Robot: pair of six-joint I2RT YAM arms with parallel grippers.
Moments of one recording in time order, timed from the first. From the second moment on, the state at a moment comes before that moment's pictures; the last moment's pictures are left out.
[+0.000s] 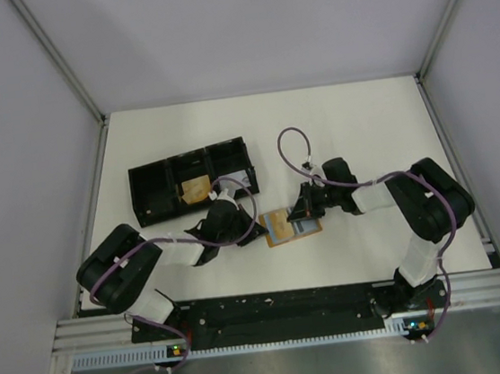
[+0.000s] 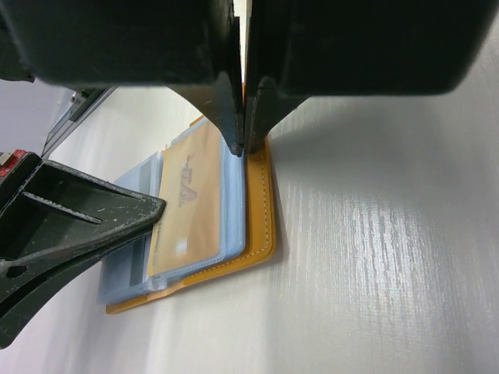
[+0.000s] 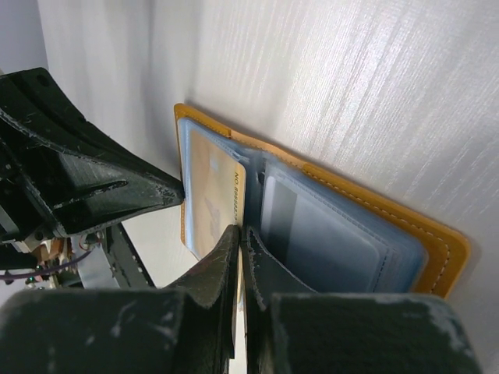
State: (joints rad) left arm -0.72 1.54 0.44 0.45 0.13 -1.08; right arm 0.44 1.74 0.64 0.33 -0.70 0.60
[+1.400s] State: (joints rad) left arm -0.71 1.61 0.57 0.37 0.17 -1.07; right arm 0.44 1.74 0.64 0.33 -0.69 0.59
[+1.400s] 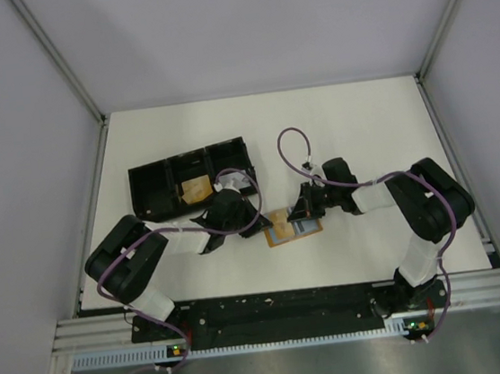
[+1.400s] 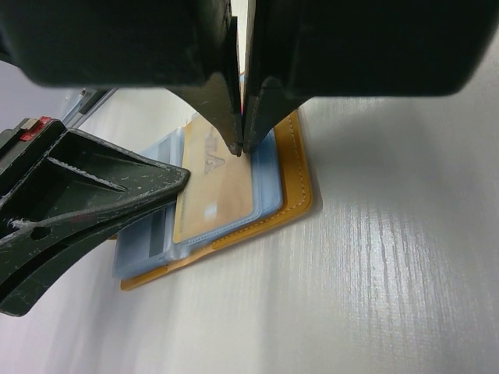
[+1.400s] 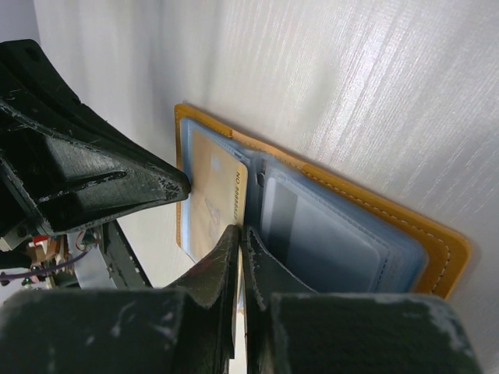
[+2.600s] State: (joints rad) left arm -0.77 1.58 0.68 0.15 0.09 -1.02; right arm 0.44 1.67 0.64 0.23 -0.60 0.54
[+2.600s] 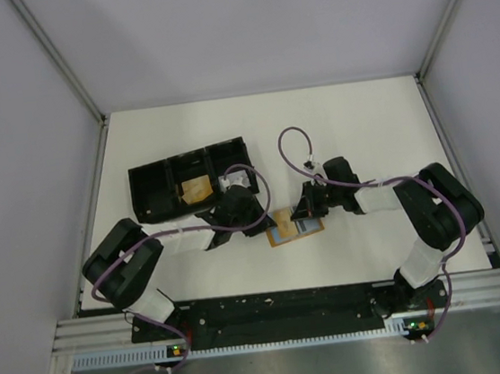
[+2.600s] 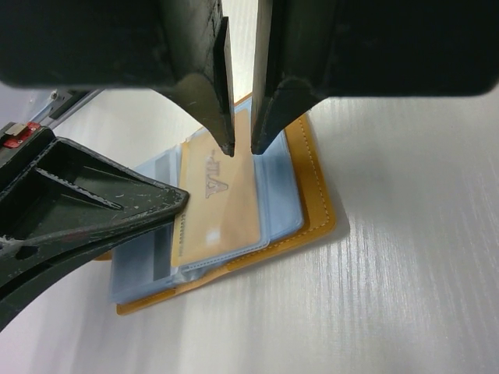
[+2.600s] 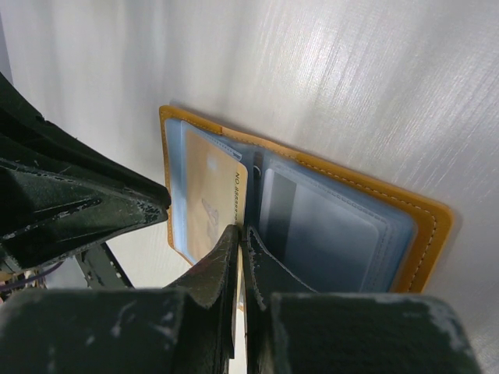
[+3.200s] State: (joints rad) left arm -0.79 1.61 0.69 0.15 0.09 -1.02; right arm 0.44 1.67 0.64 0.23 -0.60 0.54
